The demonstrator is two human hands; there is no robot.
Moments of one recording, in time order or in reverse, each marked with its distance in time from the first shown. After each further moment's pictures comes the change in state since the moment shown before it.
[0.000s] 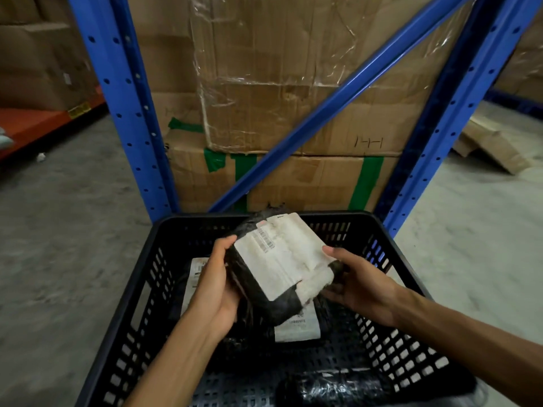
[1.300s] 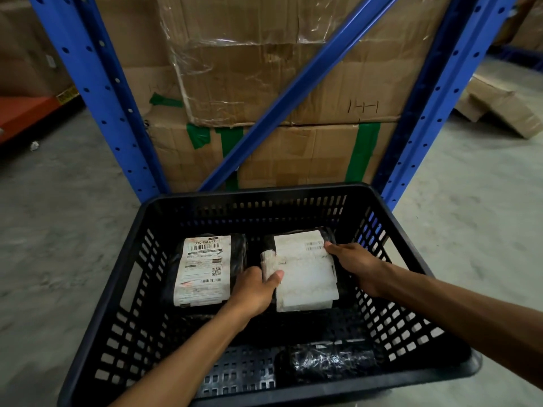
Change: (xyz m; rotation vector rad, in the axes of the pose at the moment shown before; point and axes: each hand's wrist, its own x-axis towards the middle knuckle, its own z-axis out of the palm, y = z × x) left_hand 0.006 -0.069 0.012 1.179 0.030 -0.119; right_hand 0.041 0.026 -0.032 -0.375 0.320 0.078
